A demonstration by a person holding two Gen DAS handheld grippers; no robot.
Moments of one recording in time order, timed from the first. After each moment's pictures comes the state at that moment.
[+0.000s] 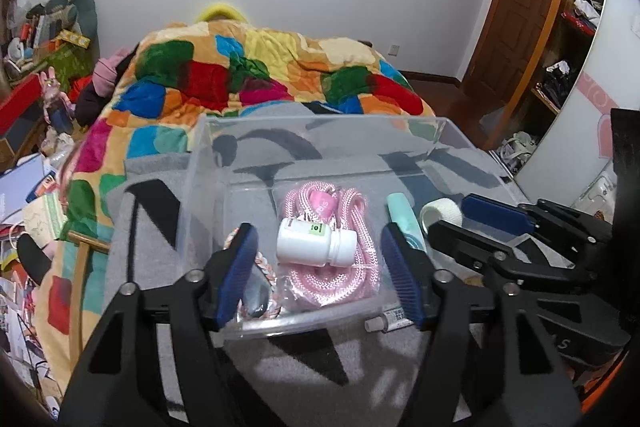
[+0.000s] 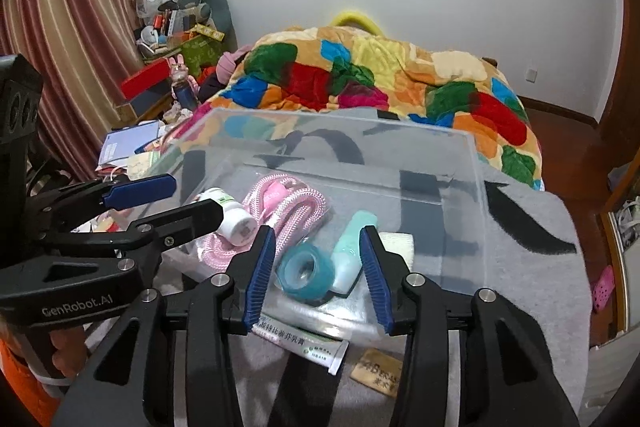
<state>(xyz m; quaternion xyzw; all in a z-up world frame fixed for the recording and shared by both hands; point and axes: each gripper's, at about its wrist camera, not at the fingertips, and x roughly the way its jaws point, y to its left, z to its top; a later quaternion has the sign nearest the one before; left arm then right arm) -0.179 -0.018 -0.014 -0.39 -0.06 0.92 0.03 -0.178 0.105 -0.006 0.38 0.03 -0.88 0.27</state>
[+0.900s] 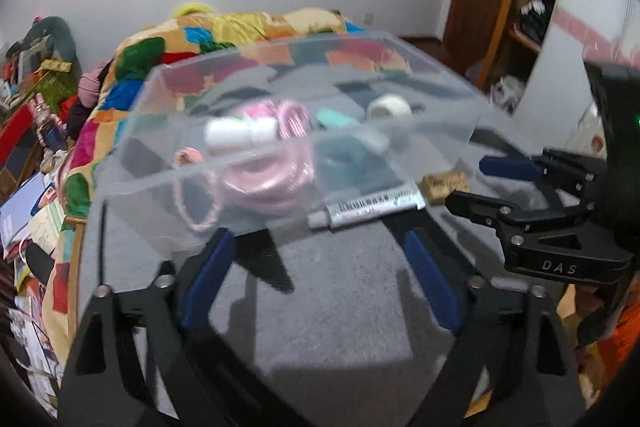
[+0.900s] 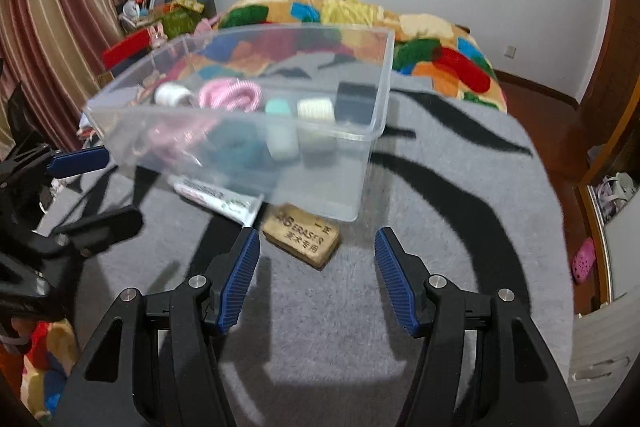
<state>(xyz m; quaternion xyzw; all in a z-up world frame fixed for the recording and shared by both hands) -0.134 0.041 -0.058 -0.43 0.03 0.90 0.06 -0.143 0.165 -0.056 0.43 0.07 -0.87 0.23</state>
